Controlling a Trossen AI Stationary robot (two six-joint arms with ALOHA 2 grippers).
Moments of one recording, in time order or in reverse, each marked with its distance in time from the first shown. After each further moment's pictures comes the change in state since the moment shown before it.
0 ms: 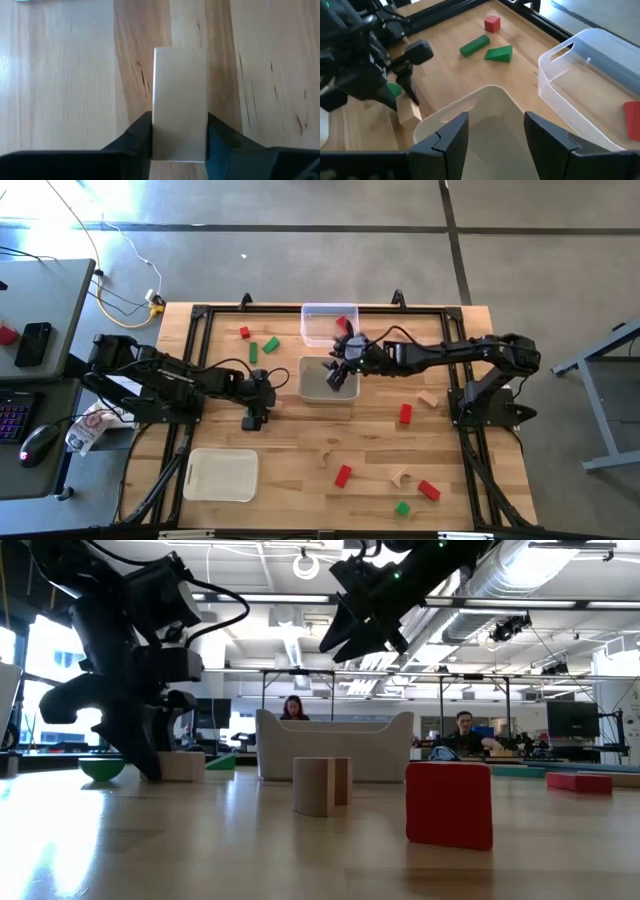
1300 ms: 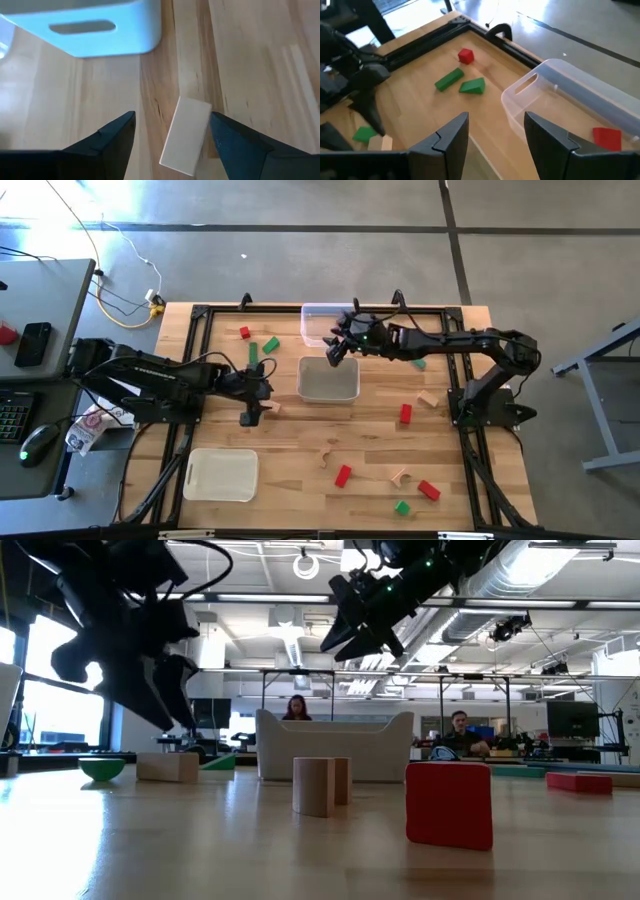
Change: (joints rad) left arm 0.002 -0.207 0.001 -0.030 -0.012 0.009; right arm -0.158 -0.002 0.000 0.111 -0.050 -0.033
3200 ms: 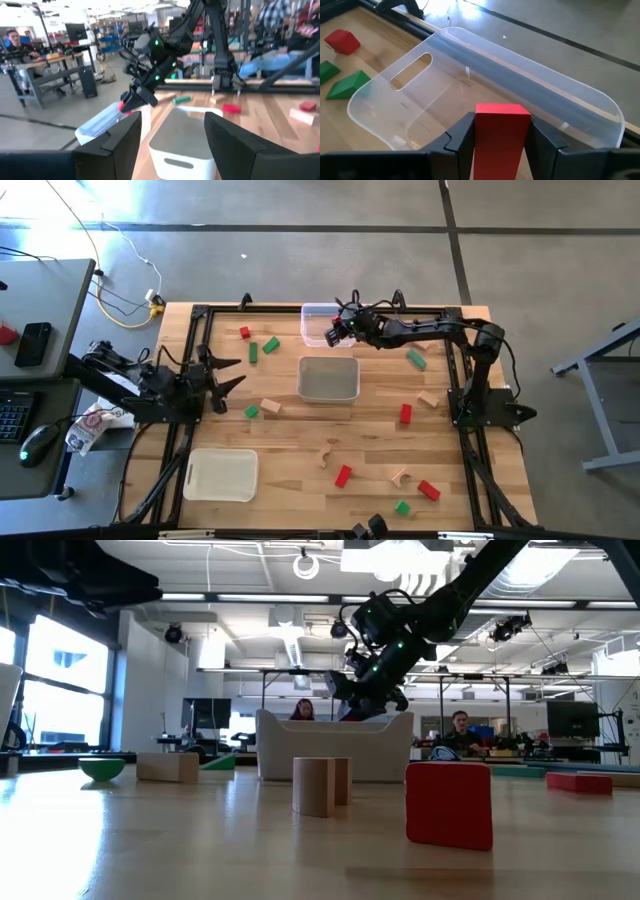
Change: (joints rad) left arm -0.408 -0.946 -0.265 0.231 -0.710 0.018; right arm -0.212 0.275 0.000 0.153 0.102 -0.021
